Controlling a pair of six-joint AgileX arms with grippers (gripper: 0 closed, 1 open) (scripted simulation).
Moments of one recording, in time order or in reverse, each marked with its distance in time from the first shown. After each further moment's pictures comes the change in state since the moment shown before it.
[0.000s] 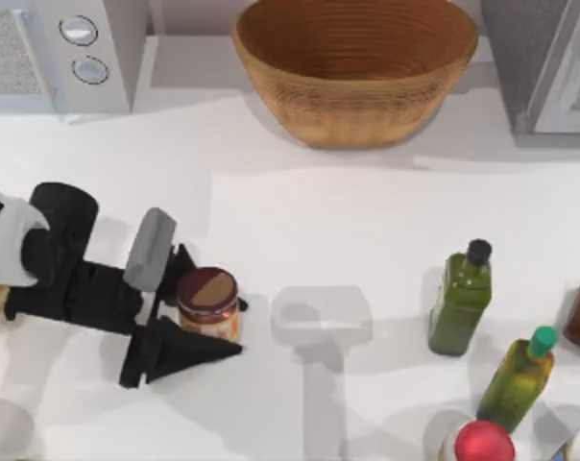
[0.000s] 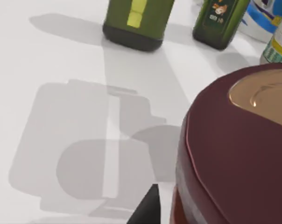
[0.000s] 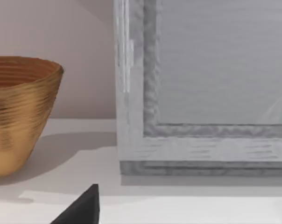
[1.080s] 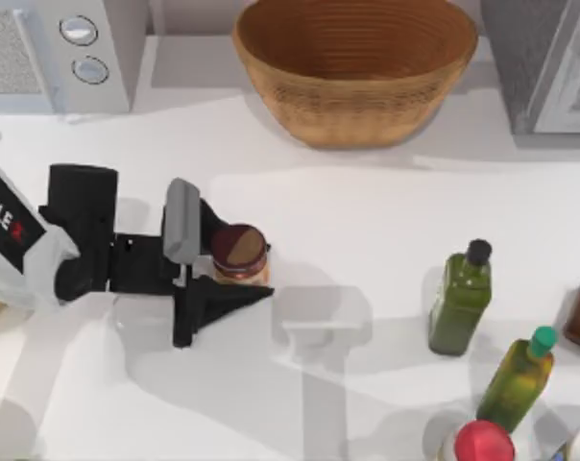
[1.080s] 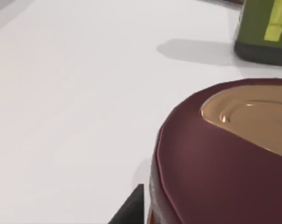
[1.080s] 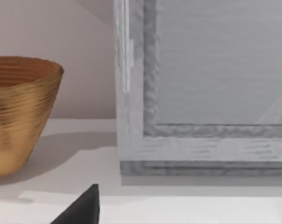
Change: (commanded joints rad) left arm -0.062 0.179 0.012 0.812 -0.079 -0.475; right arm 0.000 0.000 0.000 0.000 0.000 0.000
